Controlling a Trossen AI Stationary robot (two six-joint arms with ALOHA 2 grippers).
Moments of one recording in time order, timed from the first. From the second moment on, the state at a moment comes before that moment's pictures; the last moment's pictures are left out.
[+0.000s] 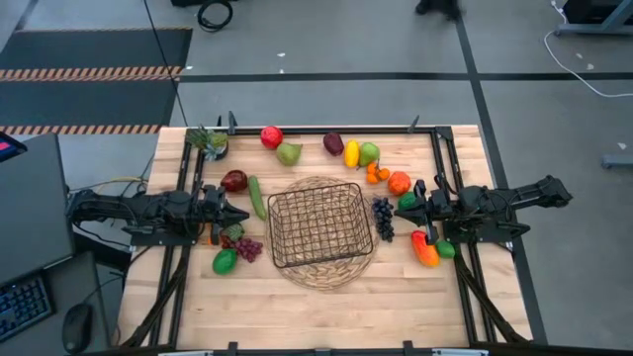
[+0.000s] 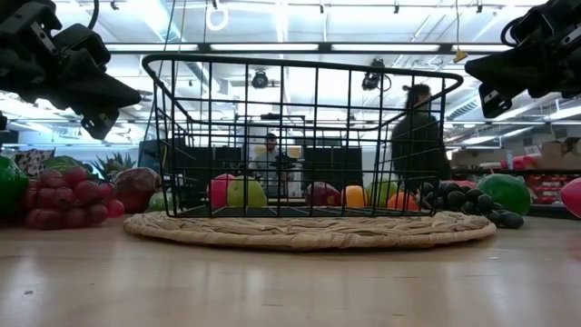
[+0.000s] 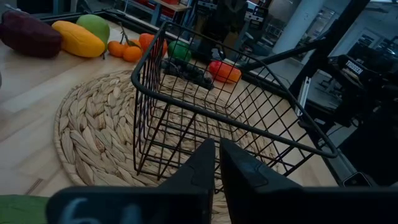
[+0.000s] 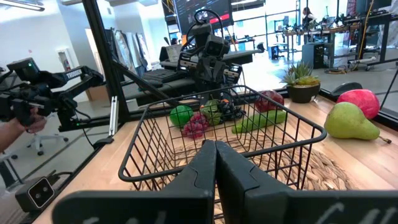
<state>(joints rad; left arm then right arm) -0.10 0.12 0.06 -0.10 -0.14 -0.43 0.19 0.09 0.01 0.10 0.16 0.16</state>
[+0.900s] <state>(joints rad) -0.10 0.14 0.06 0.08 -0.47 -0.24 0.19 0.09 0.01 0.16 0.19 0.15</state>
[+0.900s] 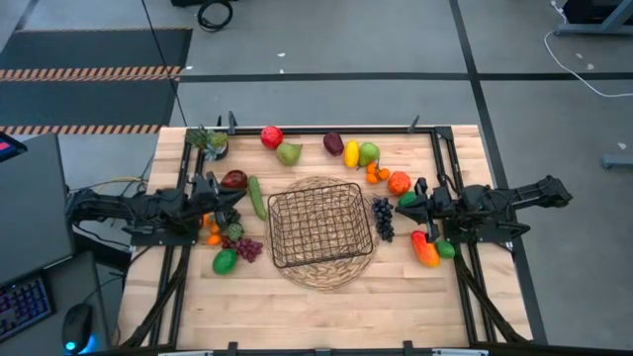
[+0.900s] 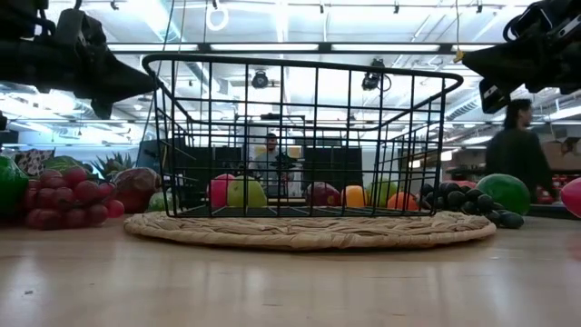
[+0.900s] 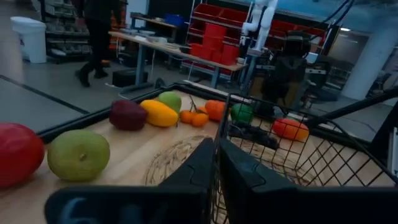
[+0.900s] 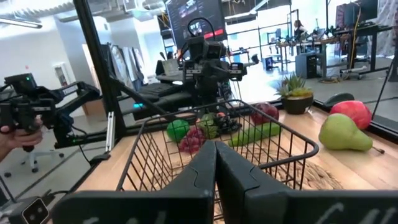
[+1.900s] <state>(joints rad) -0.10 0.37 0.06 0.29 -0.50 -0.02 0.17 0.75 0.16 -0.18 0.32 0.54</state>
